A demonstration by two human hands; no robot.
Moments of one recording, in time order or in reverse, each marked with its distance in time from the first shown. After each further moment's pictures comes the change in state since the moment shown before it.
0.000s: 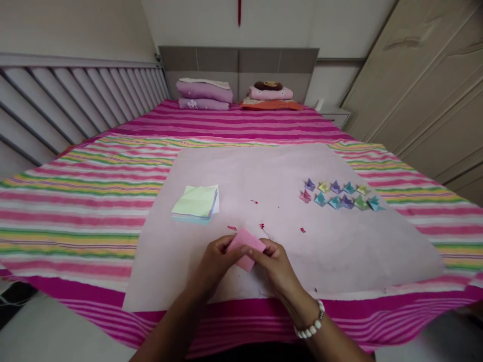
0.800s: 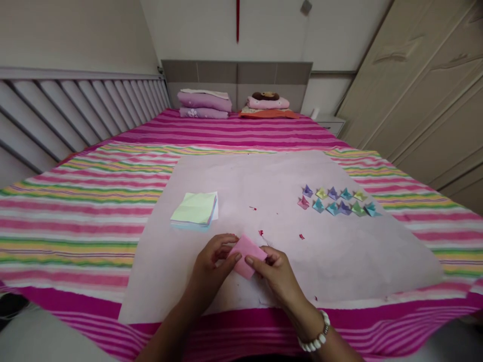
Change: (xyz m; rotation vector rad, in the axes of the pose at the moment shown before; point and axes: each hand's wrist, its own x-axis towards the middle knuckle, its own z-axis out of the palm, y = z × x) left_hand -0.002 -0.005 -0.014 0.207 0.069 0.316; right_hand 0.000 -0.001 -0.007 -0.176 0.011 -0.042
